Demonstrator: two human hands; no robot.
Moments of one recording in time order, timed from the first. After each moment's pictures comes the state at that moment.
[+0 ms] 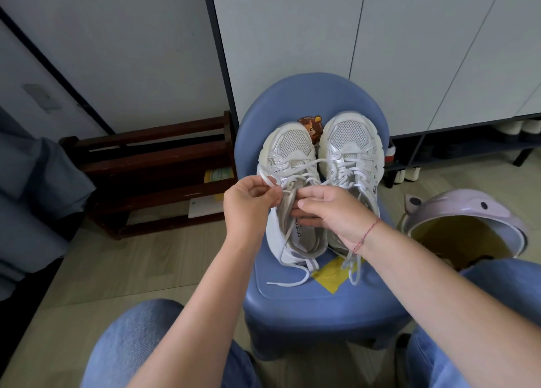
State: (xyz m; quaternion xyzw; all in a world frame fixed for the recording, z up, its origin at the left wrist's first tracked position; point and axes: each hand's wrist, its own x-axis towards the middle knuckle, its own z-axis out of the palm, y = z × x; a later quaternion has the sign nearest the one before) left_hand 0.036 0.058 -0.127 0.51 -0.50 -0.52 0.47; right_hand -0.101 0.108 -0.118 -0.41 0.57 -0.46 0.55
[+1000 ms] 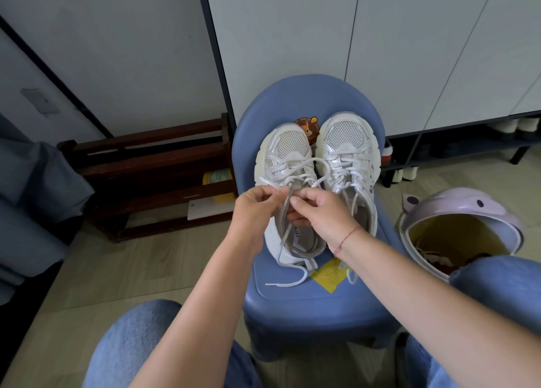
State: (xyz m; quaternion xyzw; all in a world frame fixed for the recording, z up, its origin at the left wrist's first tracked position) left_hand 0.029 0.051 -0.141 0.48 -0.50 -0.61 0.38; right_hand -0.090 0.101 -0.140 -0.40 0.59 -0.51 0.47
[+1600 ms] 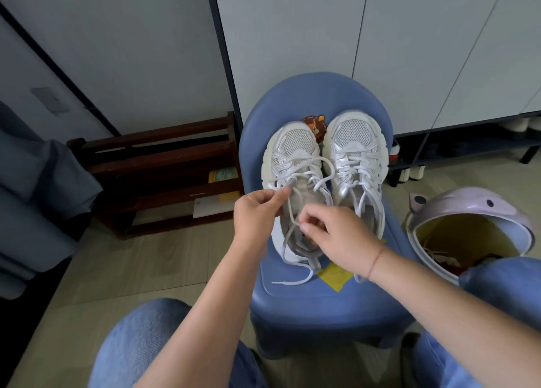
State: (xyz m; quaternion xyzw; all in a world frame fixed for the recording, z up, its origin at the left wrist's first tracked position) left_hand 0.036 0.056 -0.150 0.51 -0.49 -0.56 0.43; right_hand -0.096 0.135 -0.126 -0.69 0.63 -0.28 0.22
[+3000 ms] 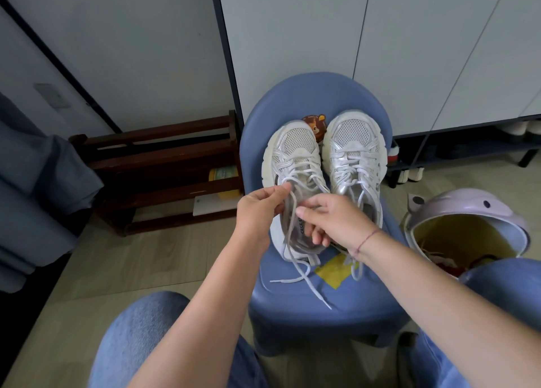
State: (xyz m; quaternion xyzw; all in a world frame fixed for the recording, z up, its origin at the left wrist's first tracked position) left_hand 0.029 0.053 -0.150 0.49 -0.39 -0.65 0.43; right_hand -0.097 0.124 -0.125 -0.46 0.62 -0.40 0.49
